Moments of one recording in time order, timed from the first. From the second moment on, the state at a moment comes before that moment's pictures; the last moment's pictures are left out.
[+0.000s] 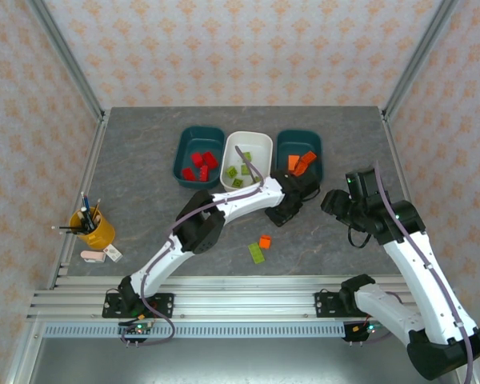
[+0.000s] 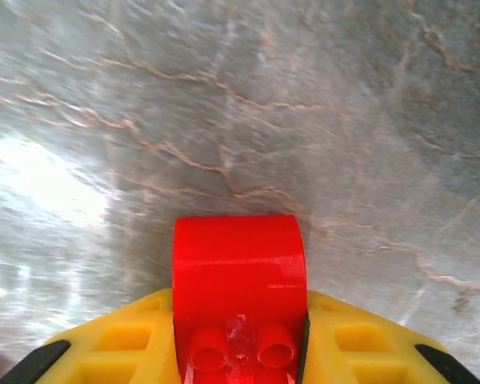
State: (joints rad) left arm -0.94 2.43 2.13 -1.13 -0.07 -1.70; right arm 0.32 0.86 1.06 -1.17 0.05 0.75
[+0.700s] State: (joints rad) left arm -0.53 1.85 1.86 -1.15 -0.23 -1.15; right arm 0.56 1.04 1.00 -0.79 -0.25 0.75
